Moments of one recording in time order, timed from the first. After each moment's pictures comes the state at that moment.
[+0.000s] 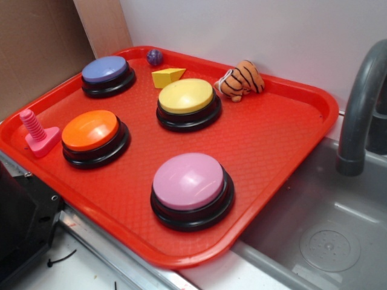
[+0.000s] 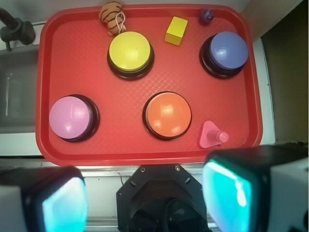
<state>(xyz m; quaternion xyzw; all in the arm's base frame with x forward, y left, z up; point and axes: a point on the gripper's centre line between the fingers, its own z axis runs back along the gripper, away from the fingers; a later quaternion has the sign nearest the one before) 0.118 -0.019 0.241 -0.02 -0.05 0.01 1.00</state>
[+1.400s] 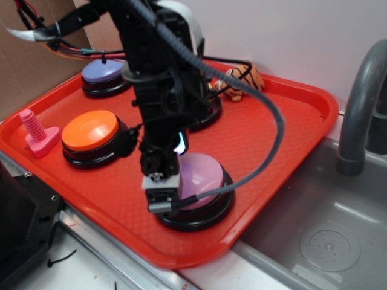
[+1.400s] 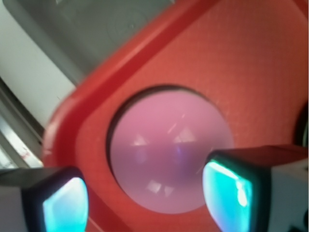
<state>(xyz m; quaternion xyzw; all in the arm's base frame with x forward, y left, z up) 0.156 -0.153 0.067 -0.02 -0.01 -0.41 0.91</state>
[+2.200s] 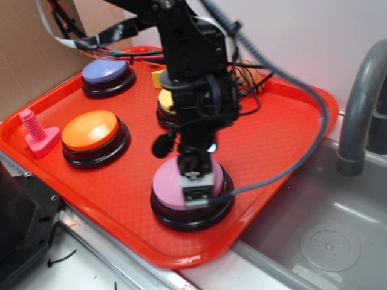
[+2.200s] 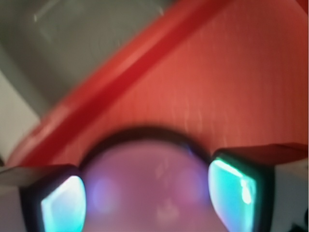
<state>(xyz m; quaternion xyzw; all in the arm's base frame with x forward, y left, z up) 0.175 -0.156 0.055 -0.01 0.01 -0.41 0.91</state>
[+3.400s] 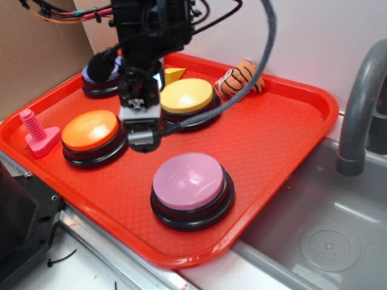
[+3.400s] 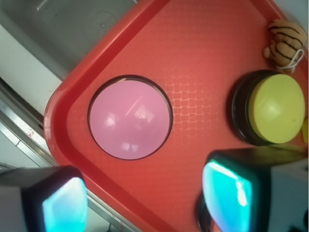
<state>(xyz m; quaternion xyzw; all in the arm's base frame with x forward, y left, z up) 0.162 -0.134 0.132 0.03 0.02 -0.38 0.93</state>
